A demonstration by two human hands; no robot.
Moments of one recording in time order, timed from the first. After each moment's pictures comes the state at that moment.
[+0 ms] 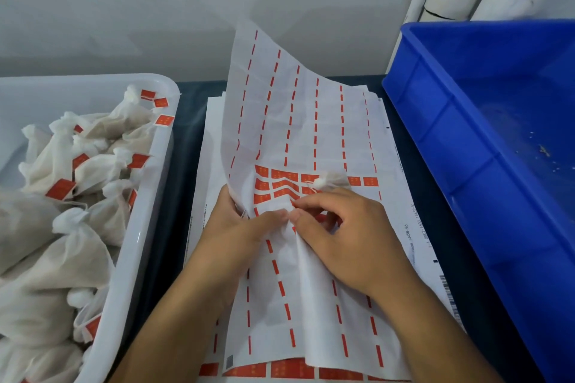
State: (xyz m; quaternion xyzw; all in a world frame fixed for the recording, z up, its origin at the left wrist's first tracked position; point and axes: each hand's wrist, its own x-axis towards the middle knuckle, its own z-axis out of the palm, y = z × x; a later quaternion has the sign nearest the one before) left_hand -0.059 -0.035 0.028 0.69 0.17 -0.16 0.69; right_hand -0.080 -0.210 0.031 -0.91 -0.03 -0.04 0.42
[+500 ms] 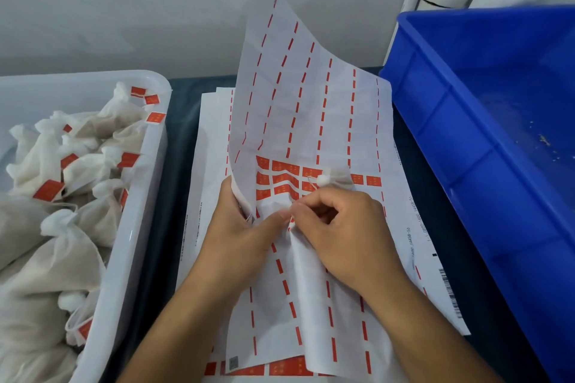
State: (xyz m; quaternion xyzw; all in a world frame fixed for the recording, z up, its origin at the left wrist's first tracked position) left_hand -0.068 -0.044 0.027 0.74 0.10 -0.12 0.66; right_hand -0.081 -0.201 0.023 -0.88 0.04 -0.06 0.46
